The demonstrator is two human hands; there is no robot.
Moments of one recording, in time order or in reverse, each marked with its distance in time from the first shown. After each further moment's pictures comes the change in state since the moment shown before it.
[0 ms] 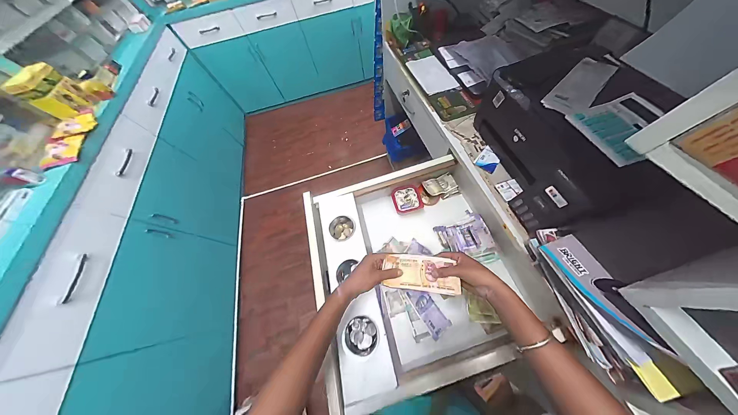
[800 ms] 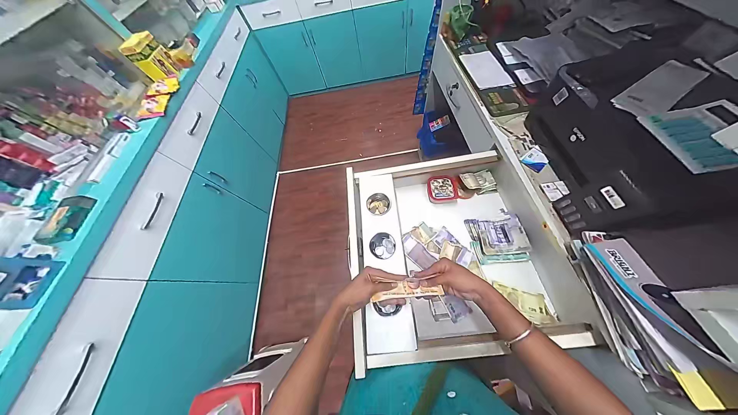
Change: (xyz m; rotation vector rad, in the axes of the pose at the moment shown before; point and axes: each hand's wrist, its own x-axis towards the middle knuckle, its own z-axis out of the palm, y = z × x) left_hand -0.119 -0.061 0.006 -0.454 0.056 -0.002; right_hand 0.013 0.029 0.086 -0.059 -0.450 0.059
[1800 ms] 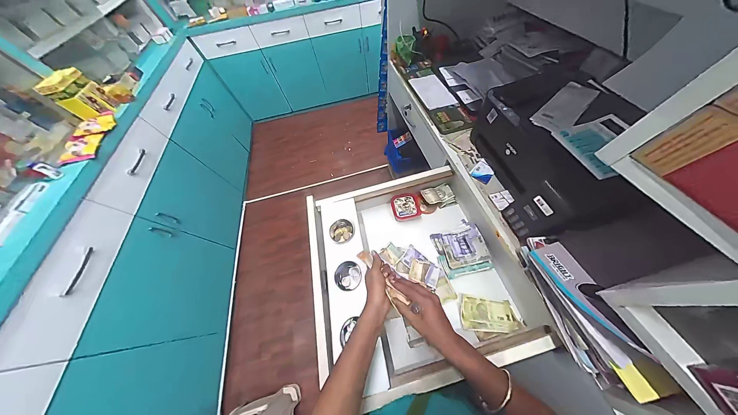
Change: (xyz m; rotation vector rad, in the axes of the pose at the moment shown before) left_hand 0.138 0.020 0.098 -0.532 0.743 0.120; right_hand -0.010 0.040 0.024 -0.739 0.785 -0.765
